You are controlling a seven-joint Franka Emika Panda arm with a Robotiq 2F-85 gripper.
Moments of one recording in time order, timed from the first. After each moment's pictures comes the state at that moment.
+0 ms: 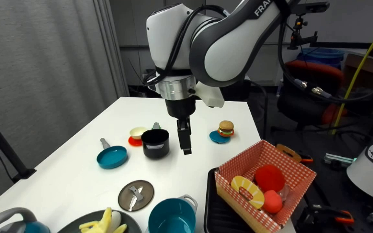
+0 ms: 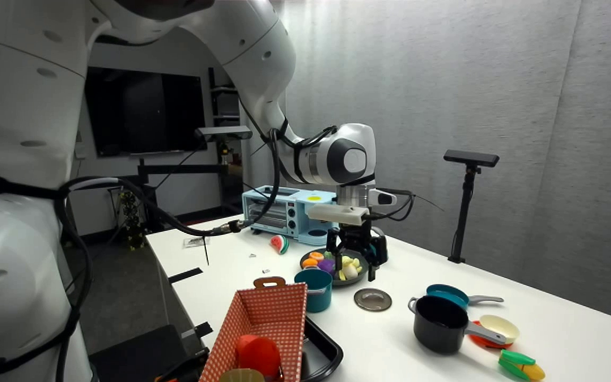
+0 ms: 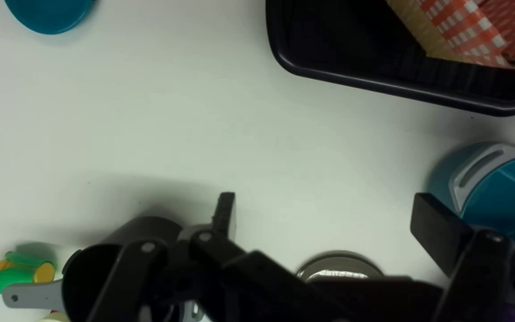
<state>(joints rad) 0.01 0.29 0.03 -2.11 -0.17 2.33 -0.02</state>
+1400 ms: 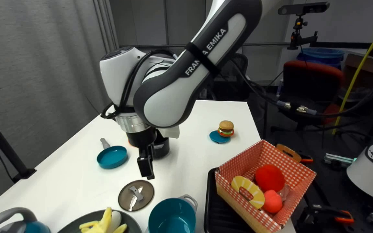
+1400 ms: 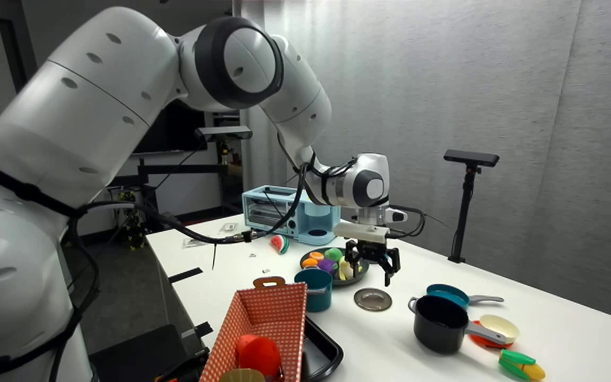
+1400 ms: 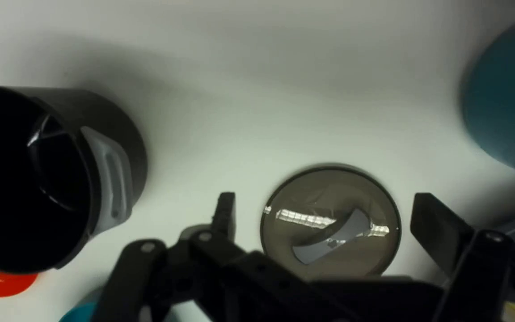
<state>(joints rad) 0.05 0.69 0.03 -1.68 -0.17 2.32 -0.08</state>
